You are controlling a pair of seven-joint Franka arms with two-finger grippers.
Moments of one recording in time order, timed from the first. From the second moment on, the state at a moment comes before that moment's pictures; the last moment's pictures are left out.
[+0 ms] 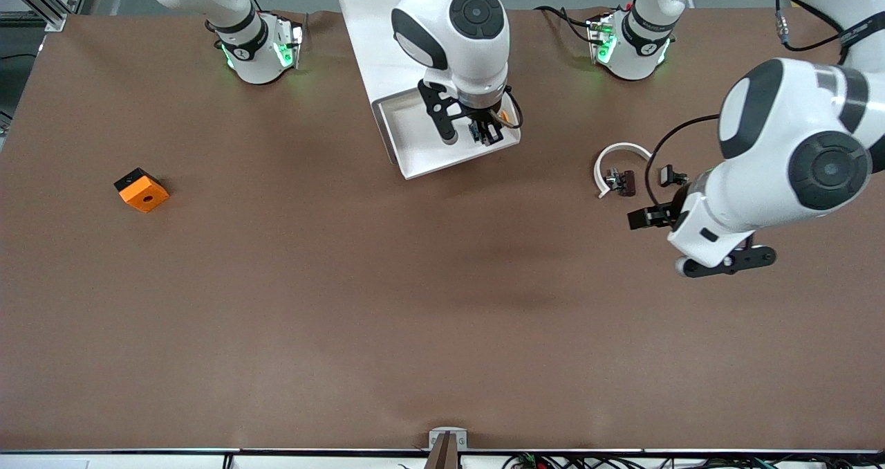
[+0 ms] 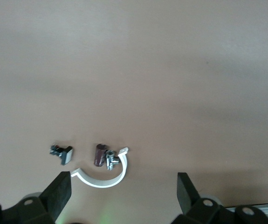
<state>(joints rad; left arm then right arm) -0.25 0.42 -0.03 -1.32 -0.02 1.52 -0.40 0.96 0.55 -0.05 -1.26 0.19 1.81 1.99</state>
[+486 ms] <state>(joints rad) -0.25 0.41 -0.15 -1.49 -0.02 1.76 -0.46 0.81 0.48 -0.06 -1.19 0.21 1.60 1.47</state>
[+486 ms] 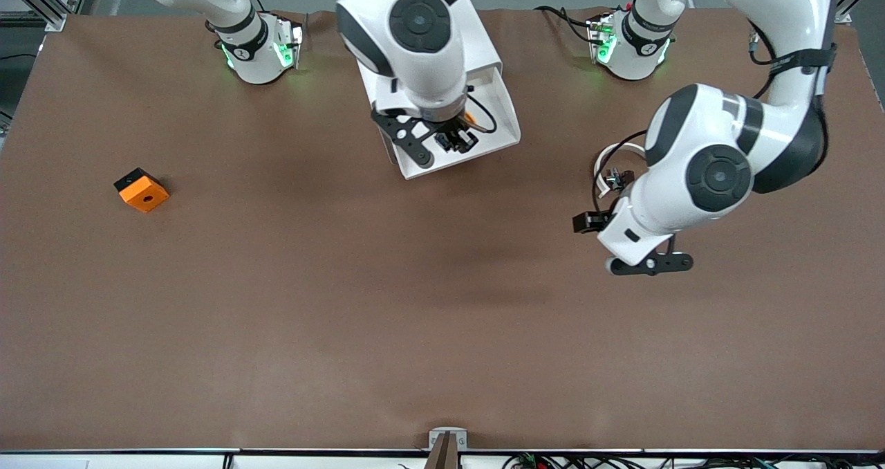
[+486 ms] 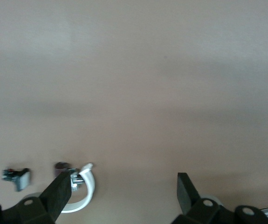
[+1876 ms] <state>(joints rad) -0.49 0.50 -0.39 -1.61 -0.03 1.93 -1.13 0.14 0.26 -0.08 -1.70 0.04 1.87 0.11</state>
